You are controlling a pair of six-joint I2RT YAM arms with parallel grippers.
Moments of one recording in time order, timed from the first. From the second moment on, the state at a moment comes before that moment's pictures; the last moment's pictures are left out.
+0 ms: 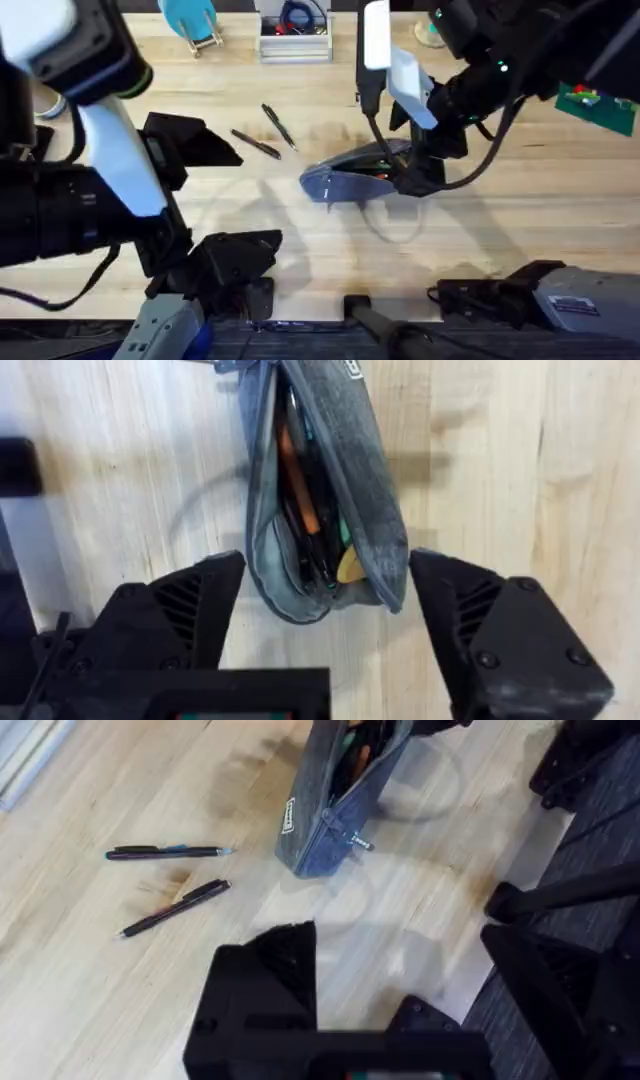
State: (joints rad) left arm 0.01 0.74 1.15 -1.54 0.63 0.84; right arm 0.48 1.44 1.21 -1.11 -0.28 -0.97
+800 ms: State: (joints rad) left arm 0.01 0.74 1.15 -1.54 0.63 0.84; right arm 0.43 1.16 1.09 -1.13 -0.28 -0.87
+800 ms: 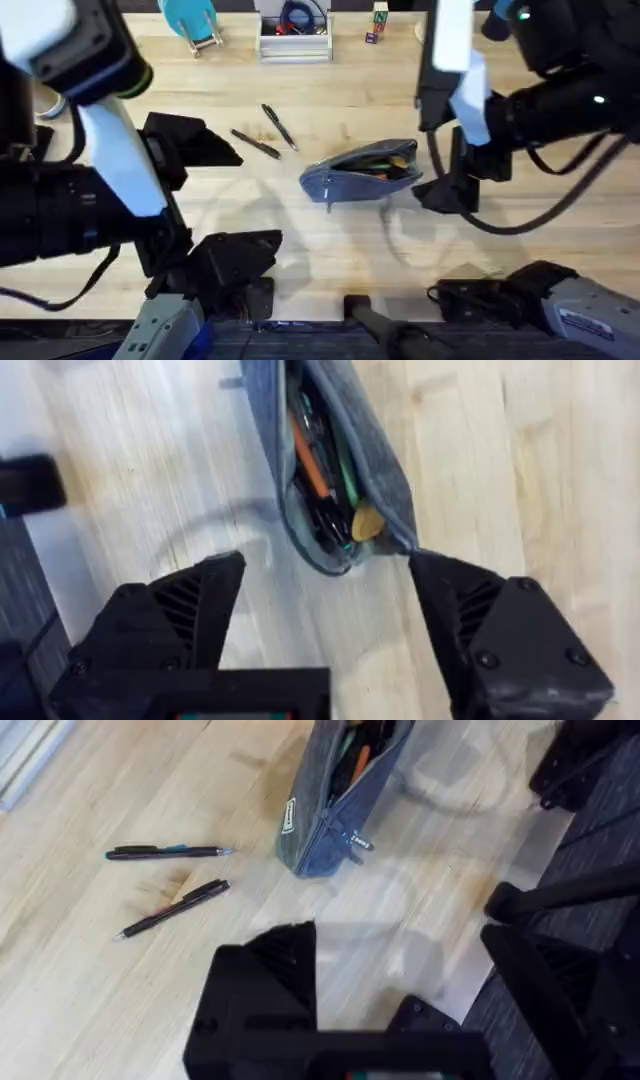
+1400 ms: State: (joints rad) left arm 0.01 0.74 1.15 -1.54 0.63 0.84; right arm 0.36 0.84 0.98 -1.15 -0.28 -0.69
